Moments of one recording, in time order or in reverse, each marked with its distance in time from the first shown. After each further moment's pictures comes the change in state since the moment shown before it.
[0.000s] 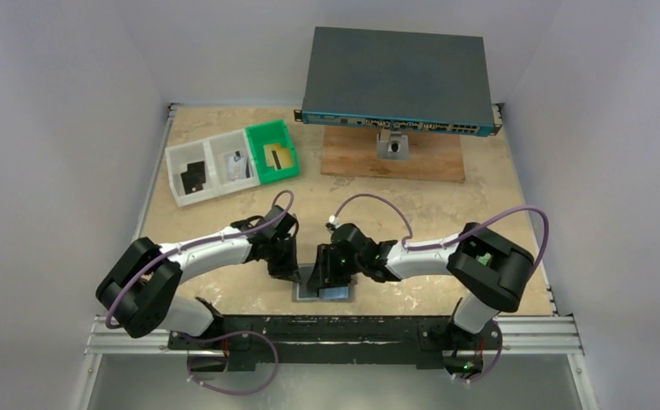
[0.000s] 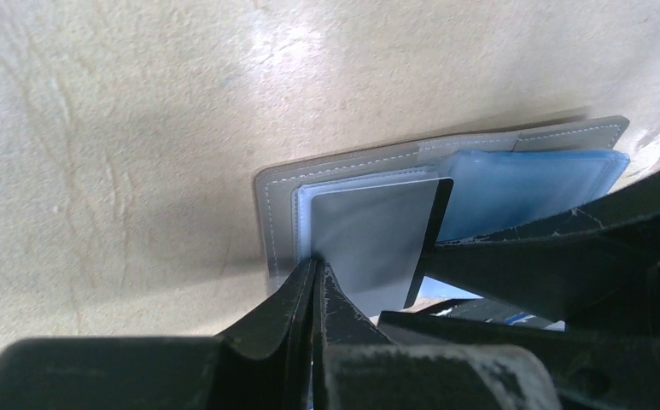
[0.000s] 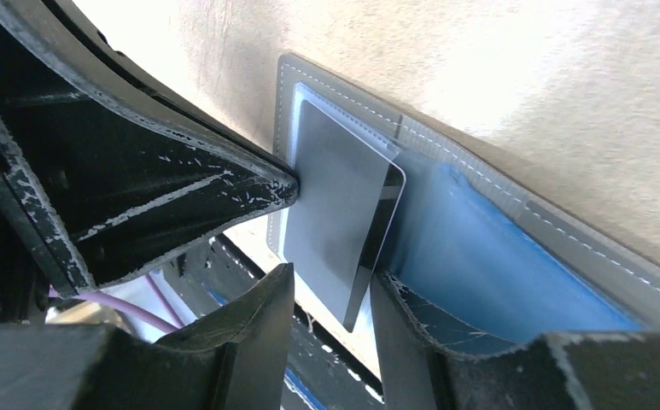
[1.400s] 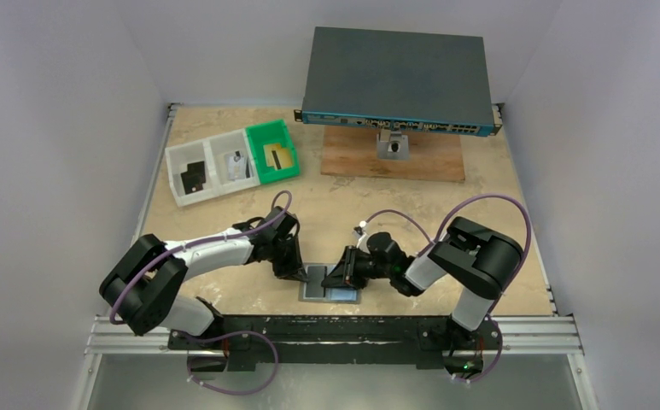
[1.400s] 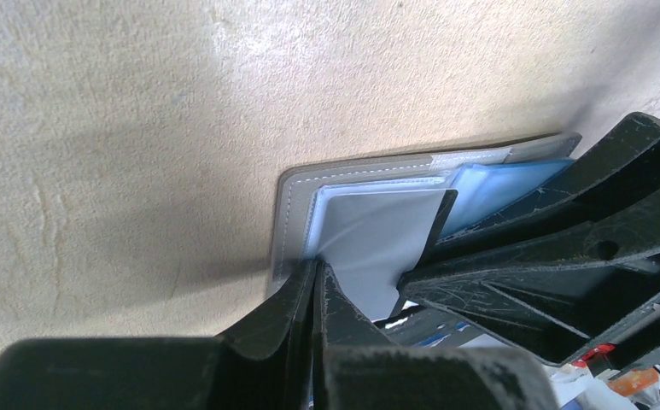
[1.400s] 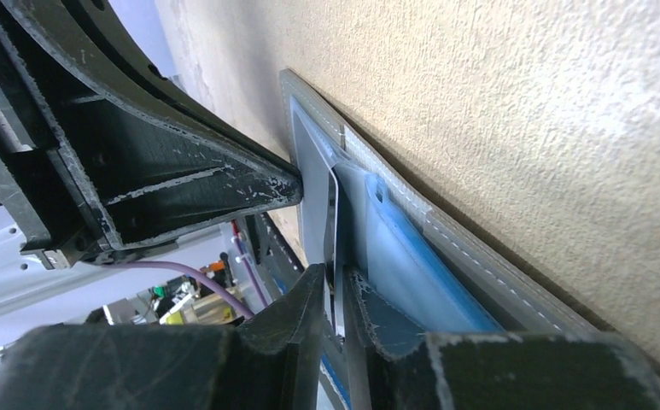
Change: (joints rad) left arm -0.001 0.032 -0.027 0.110 0.051 -0.110; right arm -0.166 0.090 -0.371 0.738 -0.218 0.272
